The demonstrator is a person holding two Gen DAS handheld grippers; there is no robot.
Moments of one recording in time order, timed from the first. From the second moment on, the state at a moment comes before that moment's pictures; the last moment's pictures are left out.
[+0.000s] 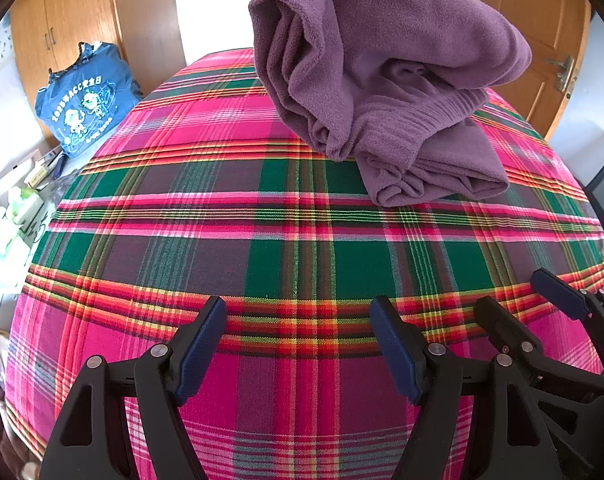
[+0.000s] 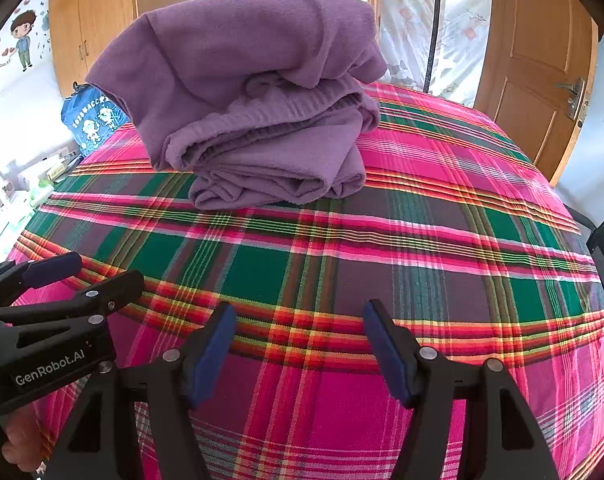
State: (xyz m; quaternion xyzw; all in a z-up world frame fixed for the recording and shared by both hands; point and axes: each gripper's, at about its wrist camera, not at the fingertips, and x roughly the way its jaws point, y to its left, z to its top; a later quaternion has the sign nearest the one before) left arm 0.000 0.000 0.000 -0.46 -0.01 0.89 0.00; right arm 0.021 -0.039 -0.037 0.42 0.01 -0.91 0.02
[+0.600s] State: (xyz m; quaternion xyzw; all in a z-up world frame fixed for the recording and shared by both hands) left arm 0.001 0.000 -0.001 -0.45 -0.01 0.89 0.00; right arm 0.021 -0.041 -0.038 0.42 0.01 -0.91 0.03
